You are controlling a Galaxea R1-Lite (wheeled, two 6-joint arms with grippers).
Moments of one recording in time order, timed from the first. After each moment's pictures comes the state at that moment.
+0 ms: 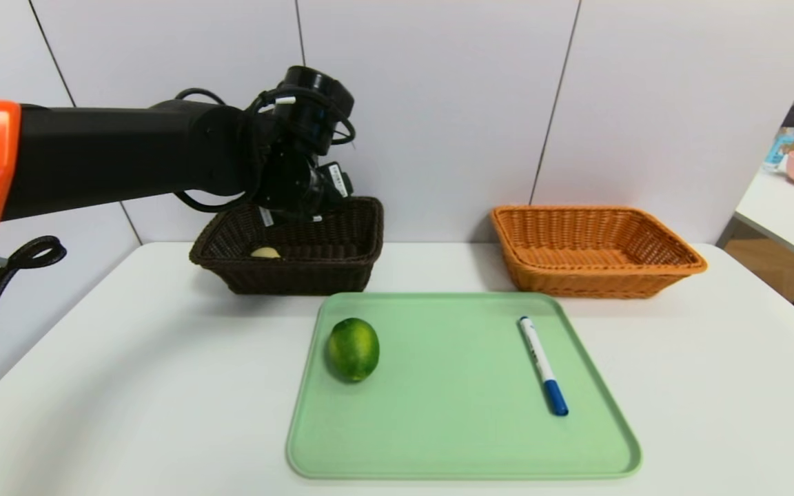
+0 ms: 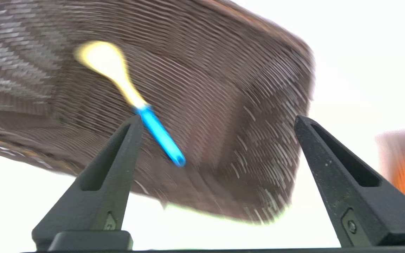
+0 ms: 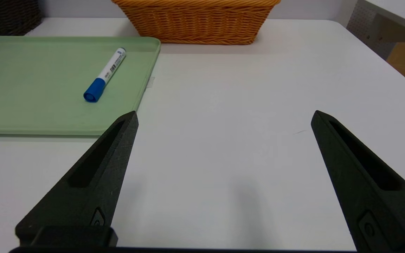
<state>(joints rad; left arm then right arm) -0.57 2.04 -1.89 0.42 0.51 -0.64 0.00 0.00 0.00 0.00 0.00 -0.01</state>
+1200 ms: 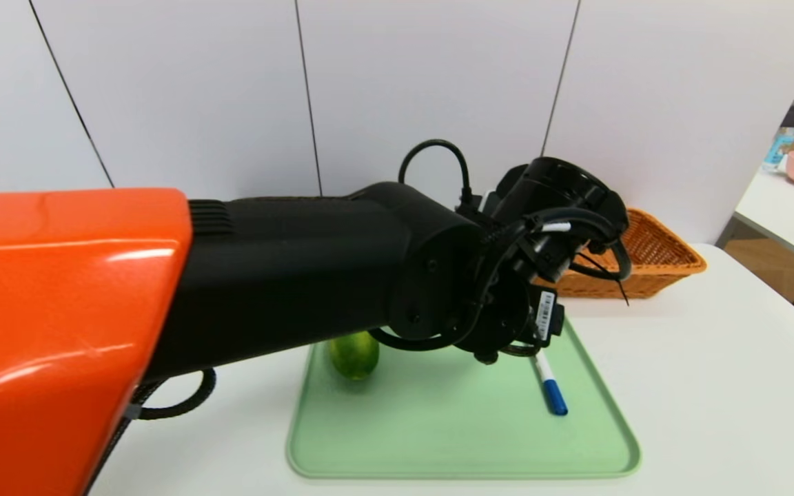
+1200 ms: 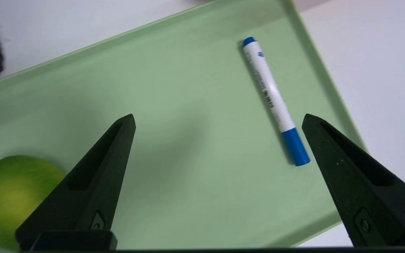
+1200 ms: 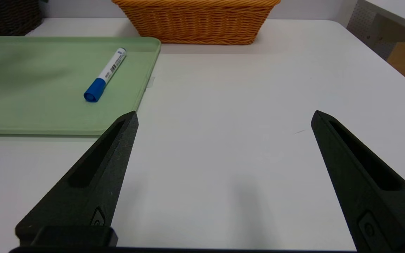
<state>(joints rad) -1.04 2.18 -1.97 0.48 0.42 -0.45 0.00 0.00 0.00 0.00 0.00 -0.01</state>
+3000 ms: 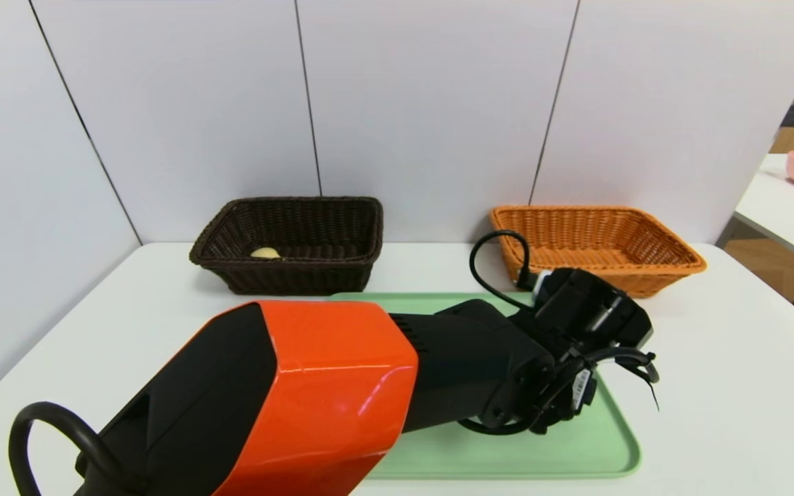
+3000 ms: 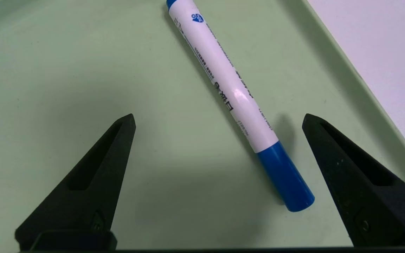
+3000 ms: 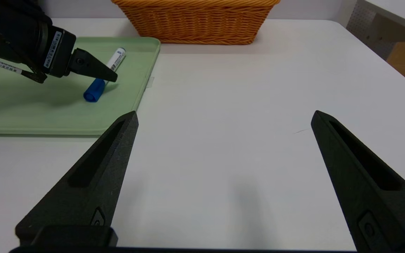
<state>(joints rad) -1.07 2.41 -1.97 0.29 0.39 -0.34 0.00 0.00 0.00 0.00 0.00 -0.01</state>
